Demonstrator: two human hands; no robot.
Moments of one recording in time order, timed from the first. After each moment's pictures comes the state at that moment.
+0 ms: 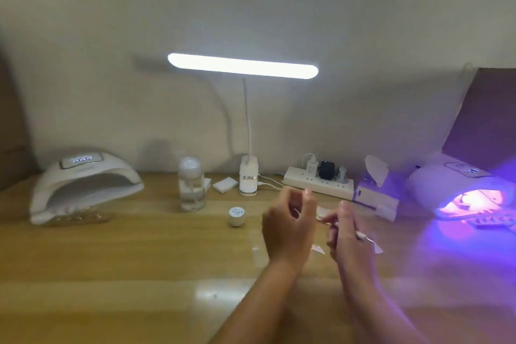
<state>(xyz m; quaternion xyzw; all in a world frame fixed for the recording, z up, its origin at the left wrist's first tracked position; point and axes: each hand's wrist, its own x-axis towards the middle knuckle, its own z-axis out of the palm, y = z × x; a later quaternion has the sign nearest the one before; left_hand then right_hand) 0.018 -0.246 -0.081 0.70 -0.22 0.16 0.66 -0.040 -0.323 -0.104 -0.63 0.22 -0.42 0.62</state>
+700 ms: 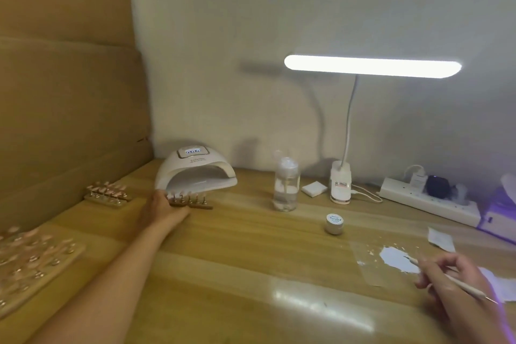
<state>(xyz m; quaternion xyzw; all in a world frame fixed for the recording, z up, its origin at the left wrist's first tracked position) 0.223 0.123 -0.122 0.92 0.15 0.11 0.33 -0.033 -0.299 -0.131 -0.76 0.25 -0.30 0.52</state>
